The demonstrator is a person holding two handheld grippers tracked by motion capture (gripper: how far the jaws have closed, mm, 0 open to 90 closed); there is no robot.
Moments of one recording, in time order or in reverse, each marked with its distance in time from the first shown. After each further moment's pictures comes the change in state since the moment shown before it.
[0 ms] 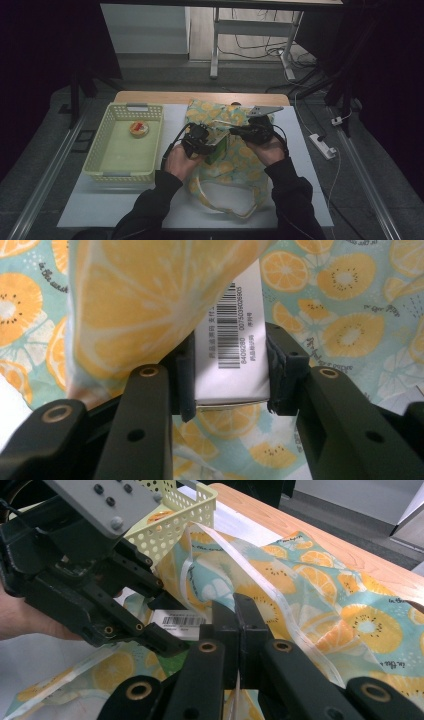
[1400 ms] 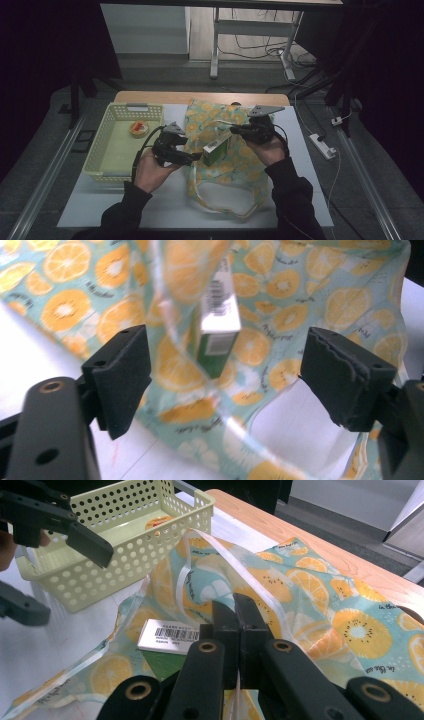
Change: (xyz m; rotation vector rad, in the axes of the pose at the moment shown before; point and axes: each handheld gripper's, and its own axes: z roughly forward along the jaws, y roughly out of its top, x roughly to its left) left arm 0.020 -0.056 -0.083 -0.181 -0.099 0.055; right arm 0.002 0.002 -0.004 -0.020 -0.012 -0.008
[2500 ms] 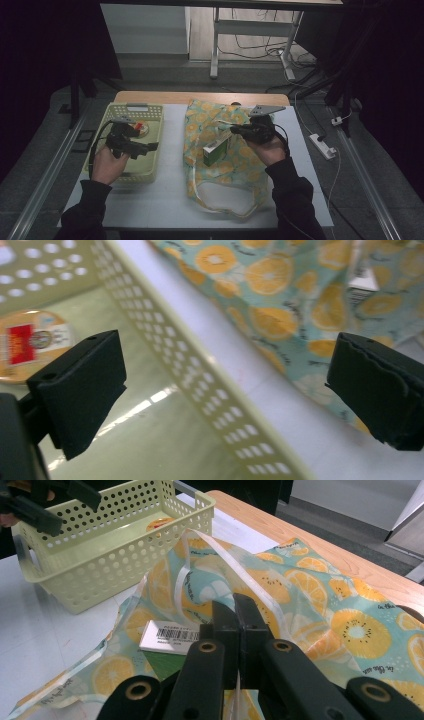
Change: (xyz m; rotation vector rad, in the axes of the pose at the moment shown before) left arm 0.093 -0.048 -0.061 -0.017 0.120 -0.148; right arm -0.001 0.000 -0.001 -0.004 0.005 0.010
